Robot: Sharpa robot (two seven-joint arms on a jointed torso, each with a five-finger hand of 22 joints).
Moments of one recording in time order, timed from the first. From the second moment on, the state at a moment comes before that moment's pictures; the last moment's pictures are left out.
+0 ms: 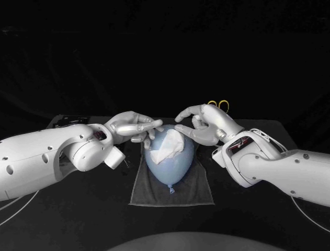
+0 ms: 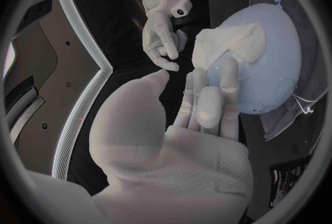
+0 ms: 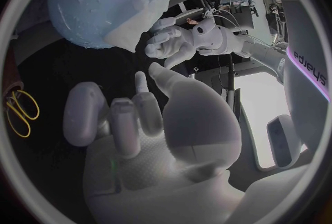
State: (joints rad) left arm 1.17 -0.90 -0.06 1.62 -0.34 -0.10 0.09; left_hand 1.19 -0.18 0.37 0.27 0.10 0.83 0.16 0.42 0.43 0.93 0.09 0.89 0.55 1.31 0.02 1.41 1.05 0.17 0.98 0.11 0.98 0.60; right arm 1.17 -0.84 -0.14 1.77 -1.25 -0.76 -0.03; right_hand 1.19 -0.12 0.43 0.04 0.05 0.87 0.15 0.38 0.30 1.40 0.07 1.37 1.31 1.47 -0.01 1.56 1.31 0.05 1.44 0.09 1.20 1.31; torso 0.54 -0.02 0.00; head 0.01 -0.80
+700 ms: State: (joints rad) left arm 1.17 -0.91 -0.06 1.62 -0.35 -0.11 0.11; left_hand 1.24 -0.16 0.36 0.27 0.10 0.83 0.16 0.43 0.42 0.93 0.09 0.89 0.53 1.28 0.02 1.39 0.99 0.17 0.99 0.12 0.96 0.59; right arm 1.17 -0.80 -0.14 1.73 -1.30 -0.64 -0.19; right_hand 1.18 -0.13 0.37 0.09 0.05 0.89 0.14 0.39 0.30 1.39 0.07 1.37 1.31 1.46 0.00 1.55 1.31 0.06 1.44 0.10 1.20 1.31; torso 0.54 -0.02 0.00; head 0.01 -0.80
